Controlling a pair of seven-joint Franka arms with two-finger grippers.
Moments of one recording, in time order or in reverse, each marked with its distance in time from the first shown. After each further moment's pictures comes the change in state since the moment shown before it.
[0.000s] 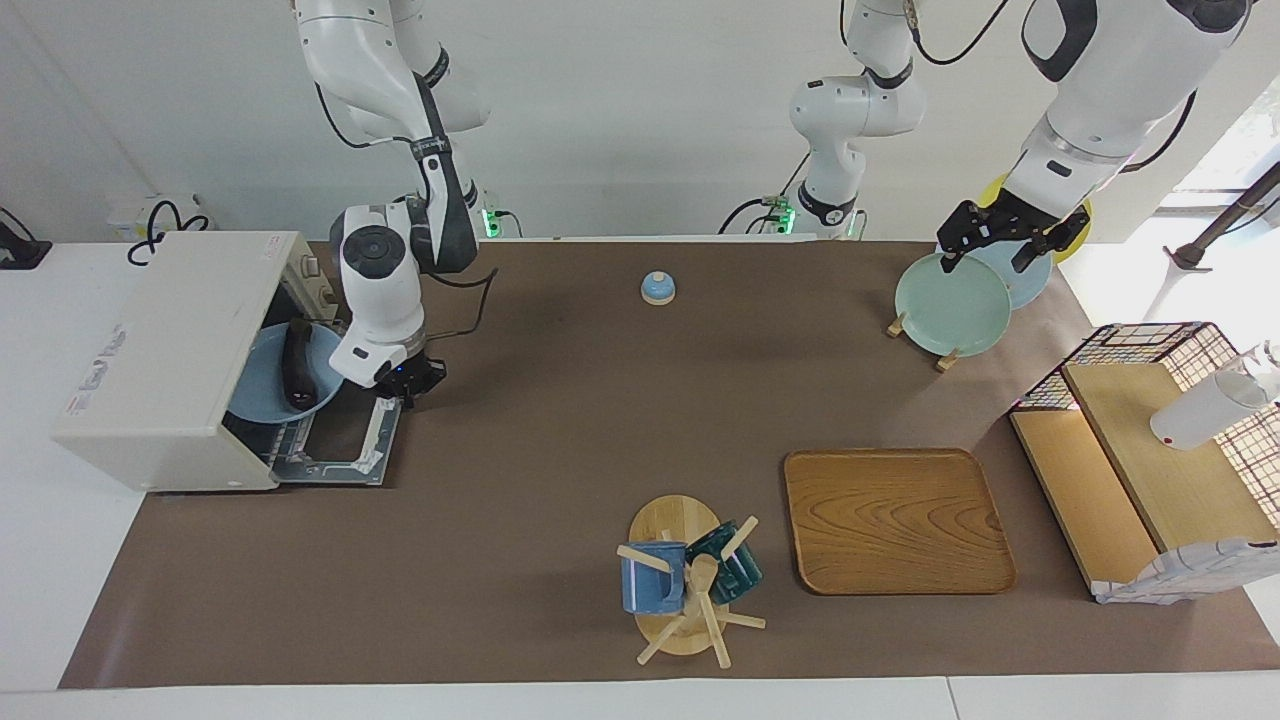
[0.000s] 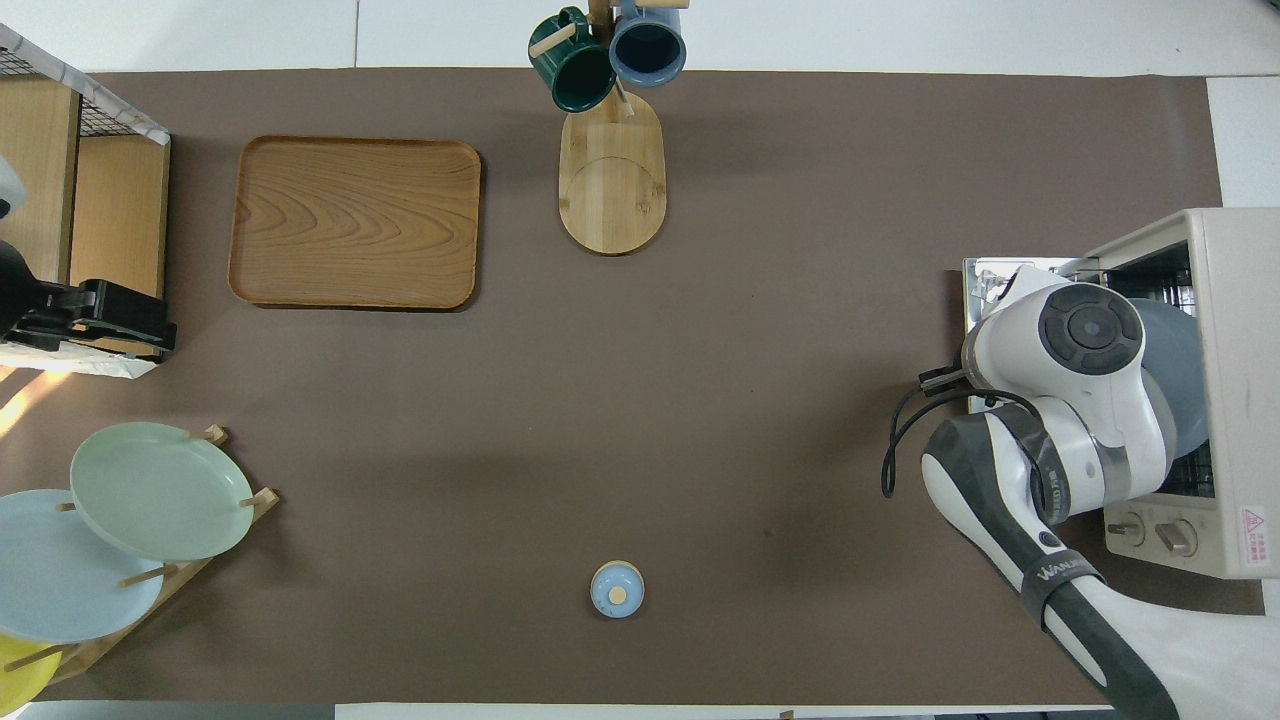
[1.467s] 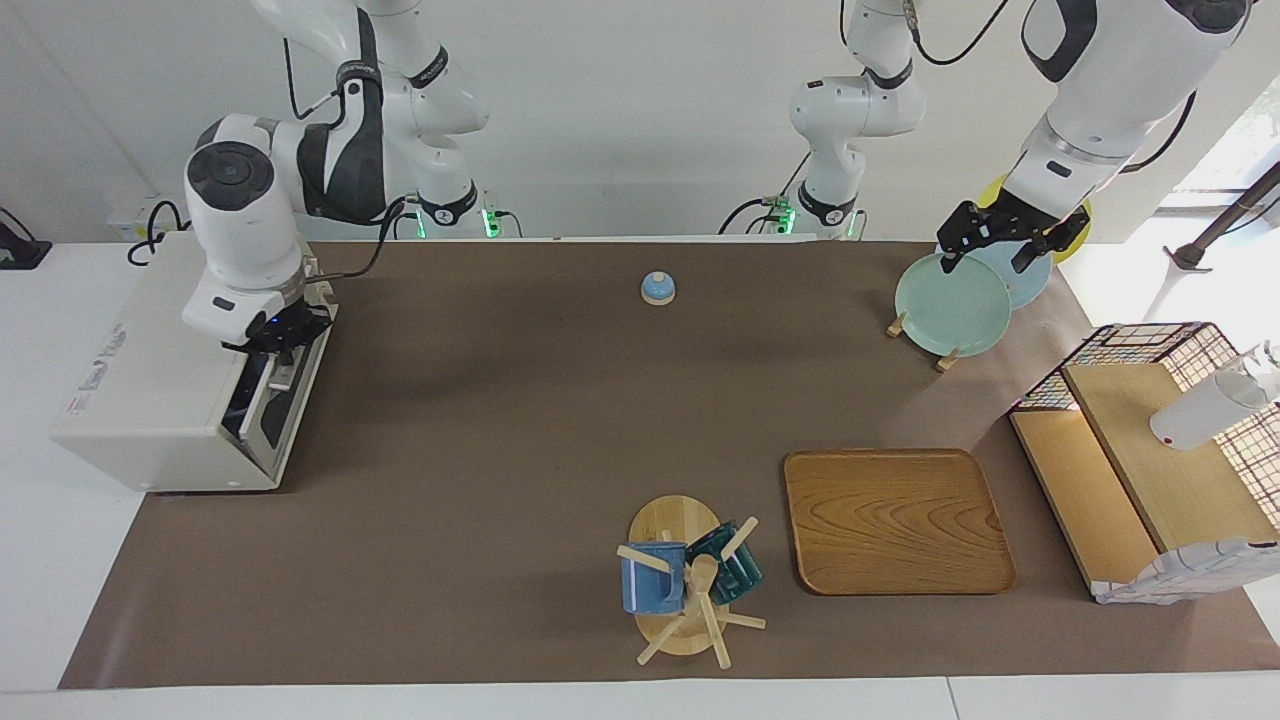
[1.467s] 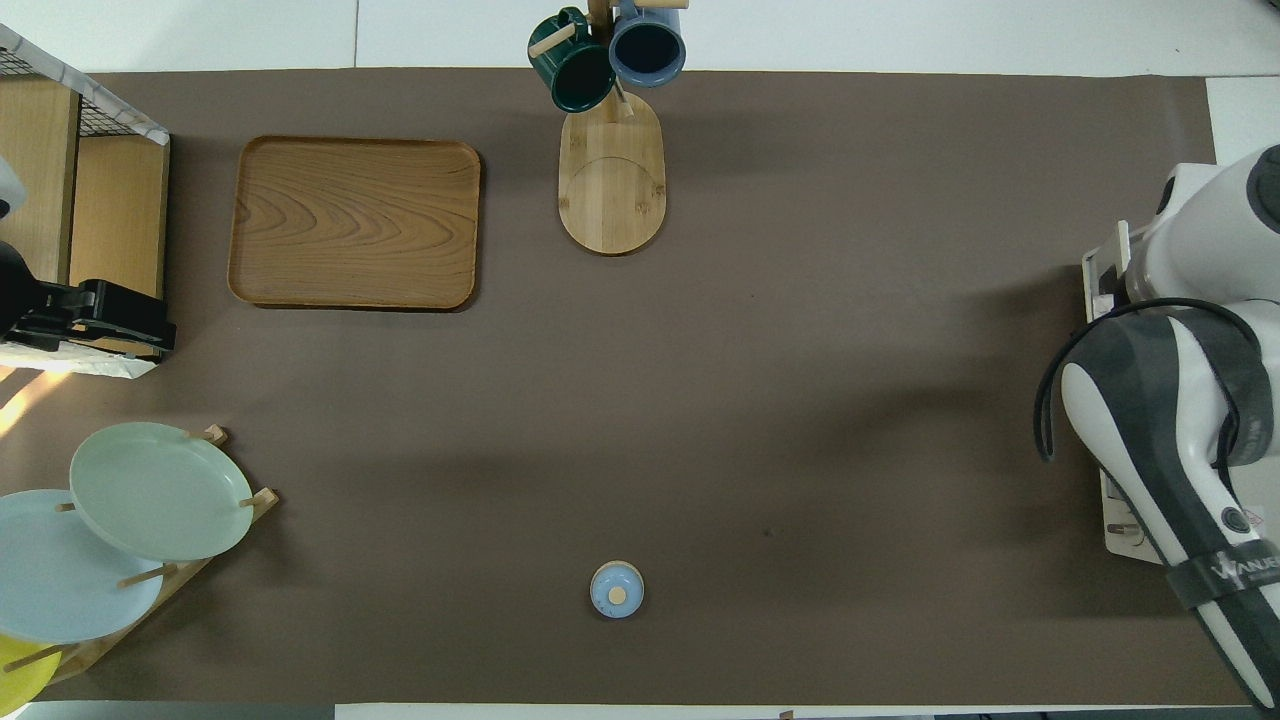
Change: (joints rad) left arm 0.000 0.000 0.000 0.000 0.000 0.000 0.000; right arm -0.154 -0.083 -0.009 0.341 -0.080 -0.486 -0.395
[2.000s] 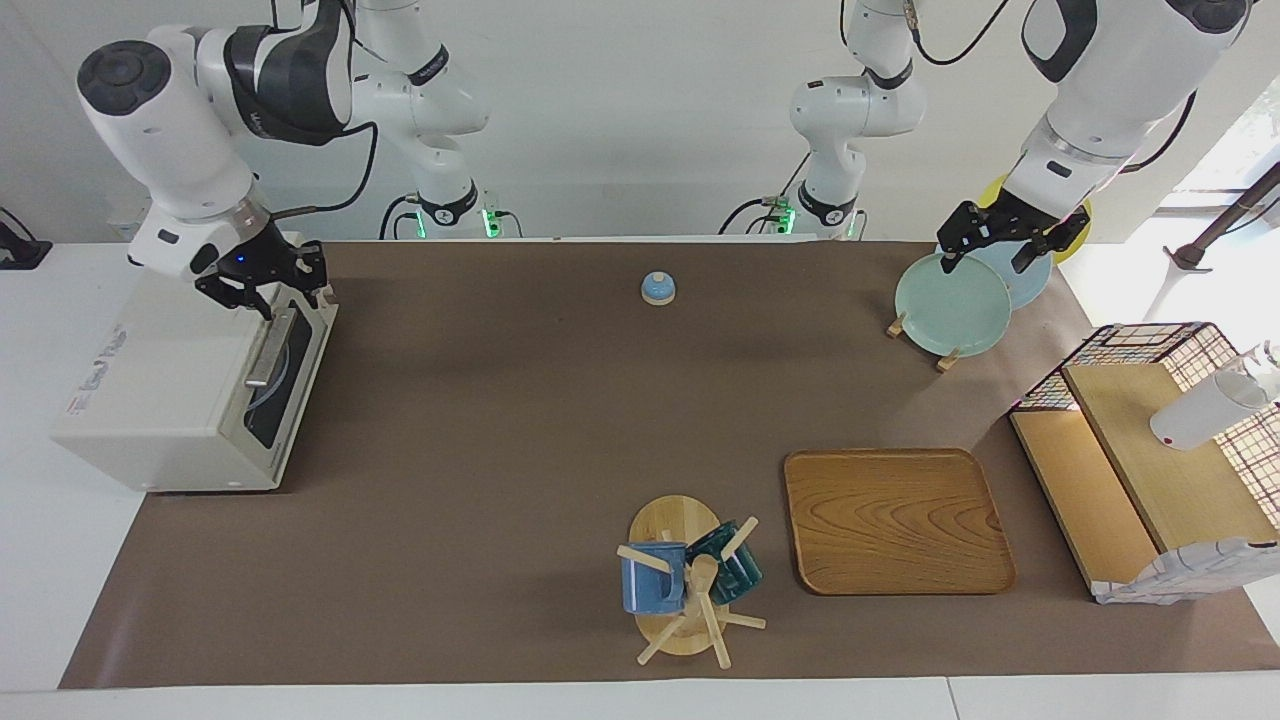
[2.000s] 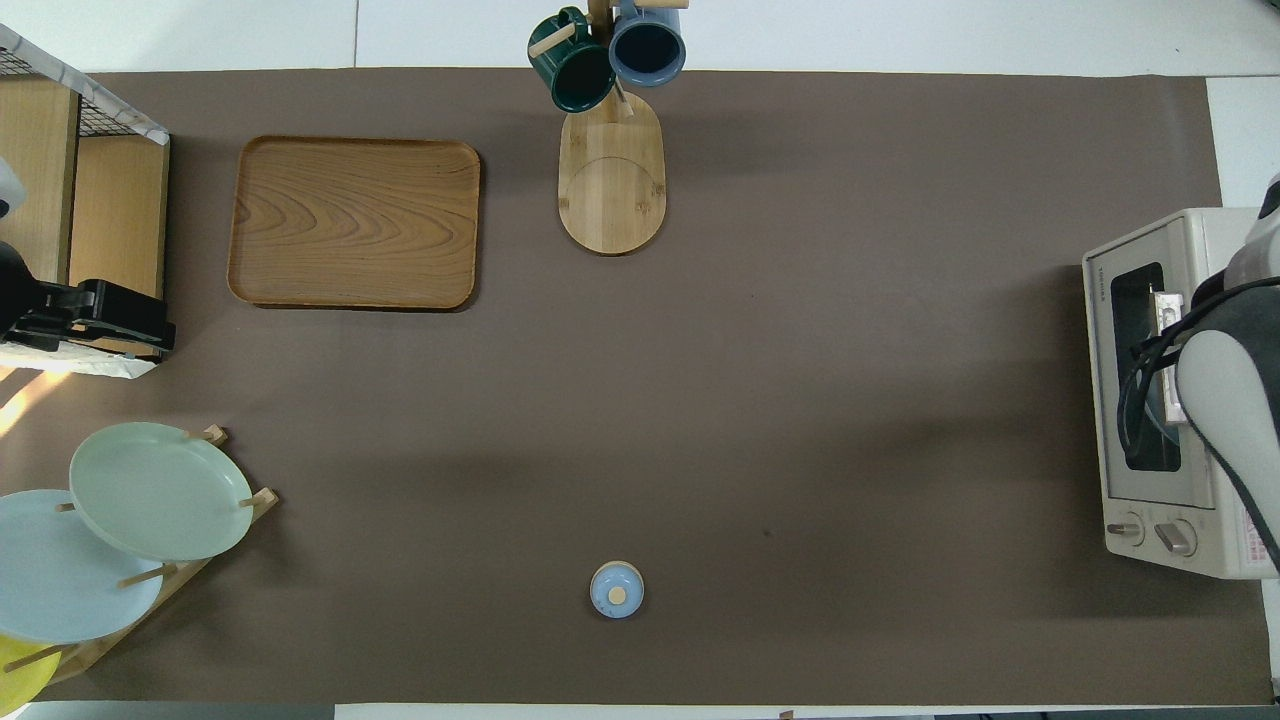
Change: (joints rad) left arm 0.000 0.000 0.000 0.000 0.000 0.000 0.000; right arm -0.013 -0.054 0.012 0.164 0.260 -0.226 0.018
